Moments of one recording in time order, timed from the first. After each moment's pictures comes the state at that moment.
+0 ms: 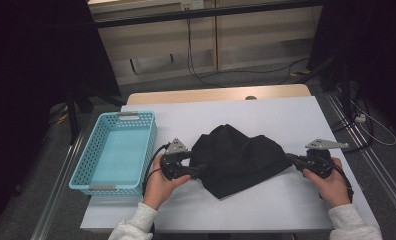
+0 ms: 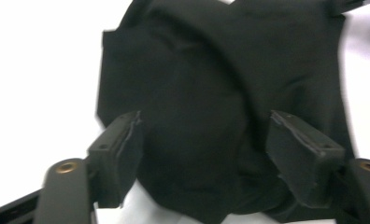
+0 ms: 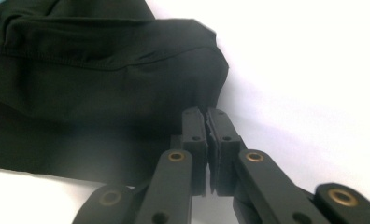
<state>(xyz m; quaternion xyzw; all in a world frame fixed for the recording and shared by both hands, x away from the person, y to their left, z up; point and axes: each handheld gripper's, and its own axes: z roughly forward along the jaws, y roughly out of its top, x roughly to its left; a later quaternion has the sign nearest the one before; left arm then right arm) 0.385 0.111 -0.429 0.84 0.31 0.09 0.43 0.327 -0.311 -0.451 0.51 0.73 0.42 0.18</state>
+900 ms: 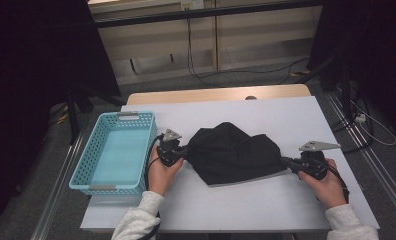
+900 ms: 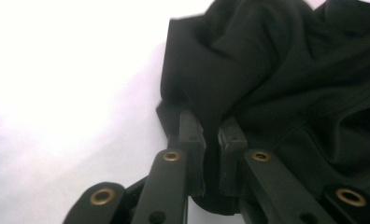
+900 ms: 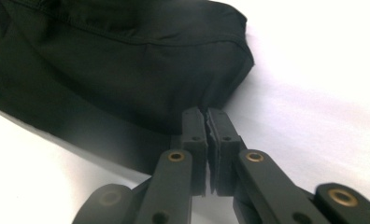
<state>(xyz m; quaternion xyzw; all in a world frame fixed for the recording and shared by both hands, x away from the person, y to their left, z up) 0.424 0.121 -0.438 0.82 0.37 0.12 0.41 0.327 -0.297 -0.454 0.49 0.75 0.40 0.17</state>
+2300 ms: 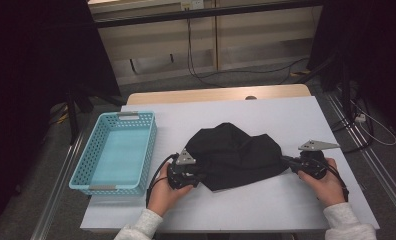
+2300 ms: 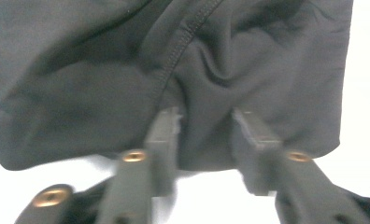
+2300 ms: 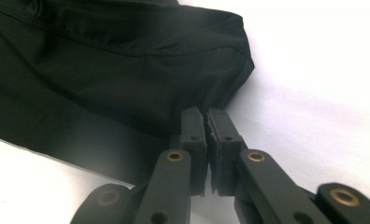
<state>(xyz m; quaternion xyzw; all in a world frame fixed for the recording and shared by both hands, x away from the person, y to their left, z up) 0.371 0.101 -0.453 0.88 0.28 0.07 0.38 0.328 -0.297 -0.452 0.50 0.75 0.39 0.18</state>
